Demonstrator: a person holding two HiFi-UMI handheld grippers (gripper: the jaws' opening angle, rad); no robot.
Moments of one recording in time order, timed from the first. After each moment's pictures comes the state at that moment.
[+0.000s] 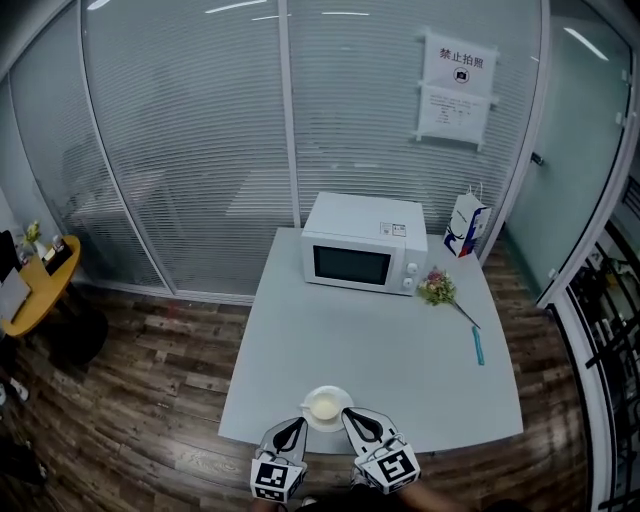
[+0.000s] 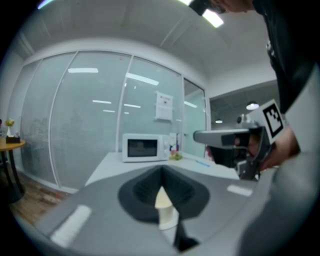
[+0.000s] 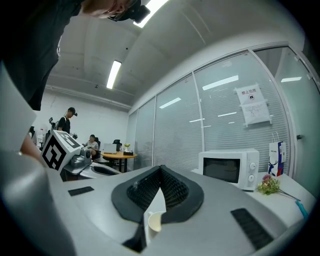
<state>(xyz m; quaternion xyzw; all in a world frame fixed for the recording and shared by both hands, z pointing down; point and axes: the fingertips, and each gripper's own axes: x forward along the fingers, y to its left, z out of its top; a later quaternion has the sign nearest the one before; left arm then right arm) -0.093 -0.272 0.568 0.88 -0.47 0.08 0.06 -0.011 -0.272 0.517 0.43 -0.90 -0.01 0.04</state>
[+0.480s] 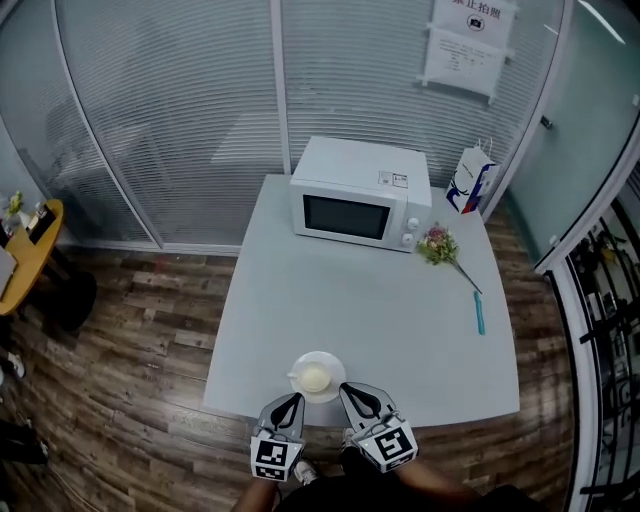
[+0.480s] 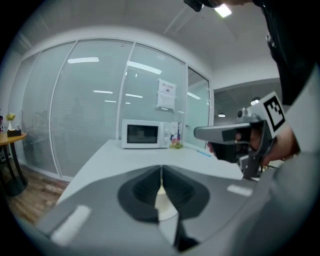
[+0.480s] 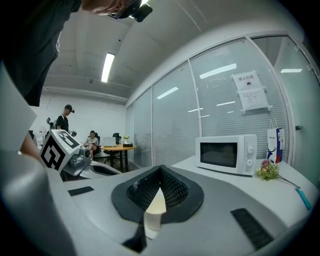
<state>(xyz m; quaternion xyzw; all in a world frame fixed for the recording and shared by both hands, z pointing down) -0.072 -0.279 0.618 0.87 -0.47 0.12 0.10 0.009 -0.287 0.560 0.43 -0.90 0.04 0.08</state>
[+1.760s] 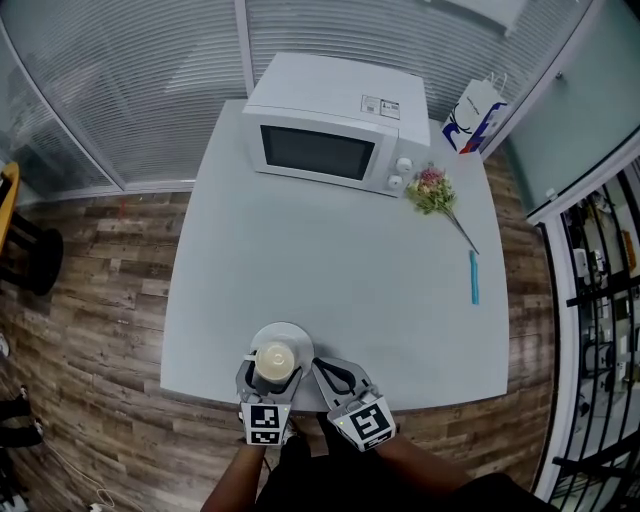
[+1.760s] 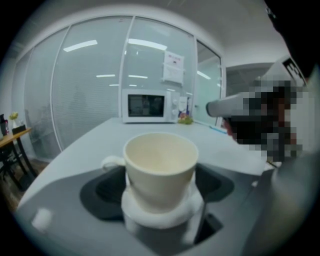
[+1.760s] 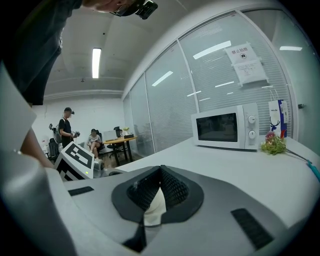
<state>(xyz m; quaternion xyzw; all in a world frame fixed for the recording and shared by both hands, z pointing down) -0.033 -0.331 0.736 0.83 -0.49 0.22 0.16 0.034 -0.324 0.646 0.40 -0.90 0.12 0.12</state>
